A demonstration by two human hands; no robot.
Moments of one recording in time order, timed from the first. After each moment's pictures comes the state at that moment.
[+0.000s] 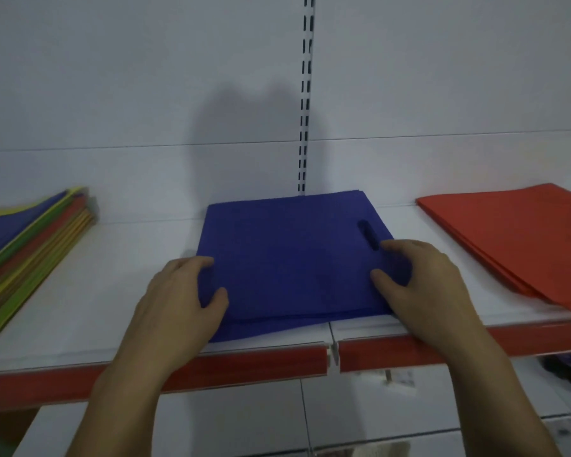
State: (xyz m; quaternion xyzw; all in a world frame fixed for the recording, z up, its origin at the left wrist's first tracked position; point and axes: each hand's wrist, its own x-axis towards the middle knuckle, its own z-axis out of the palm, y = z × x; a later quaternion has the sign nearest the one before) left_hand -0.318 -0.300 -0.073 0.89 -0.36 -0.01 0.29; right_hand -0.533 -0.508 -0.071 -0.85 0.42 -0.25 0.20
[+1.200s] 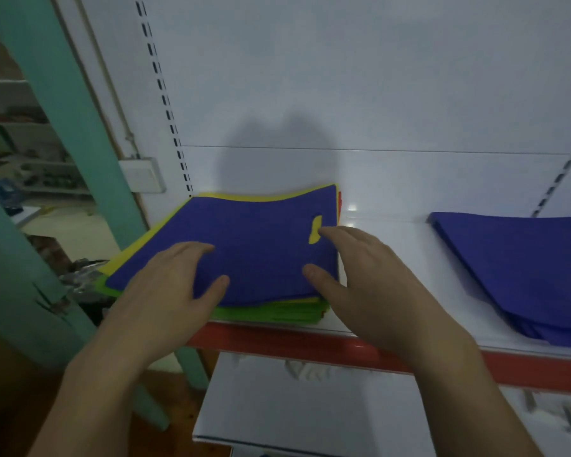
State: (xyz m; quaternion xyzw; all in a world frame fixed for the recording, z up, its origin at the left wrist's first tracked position) left_hand -0.088 0.015 -0.031 0.92 -0.35 0.04 0.17; right_hand -0.241 -0.184 -0.015 -0.95 0.17 -0.18 0.20
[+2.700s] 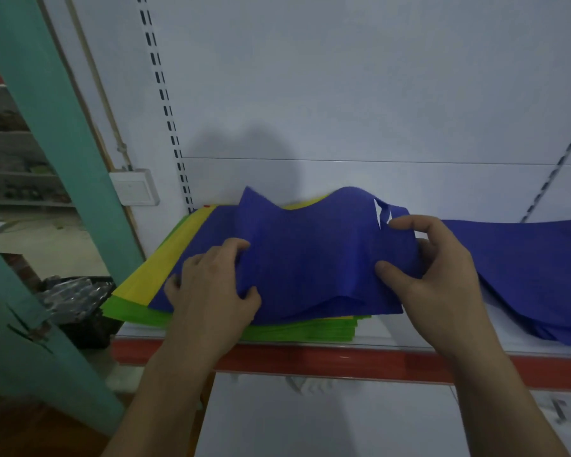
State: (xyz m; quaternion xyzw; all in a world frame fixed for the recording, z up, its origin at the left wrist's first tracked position) left_hand -0.061 -0.016 -0.056 0.89 -0.35 0.09 0.30; right_hand -0.241 -0.202 -0.040 -0.77 0.27 -0.40 0.42
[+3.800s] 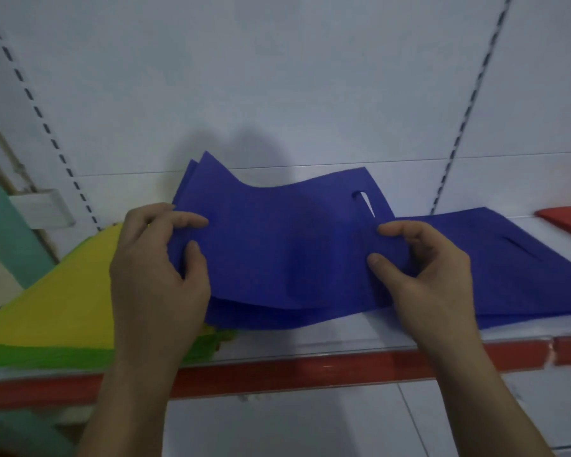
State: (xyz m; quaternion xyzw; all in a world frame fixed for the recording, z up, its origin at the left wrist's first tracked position) left_hand -0.145 -0.098 -0.011 0.76 -0.37 0.27 0.45; right_hand -0.331 -0.282 -0.035 -0.71 0.26 -0.50 0.44
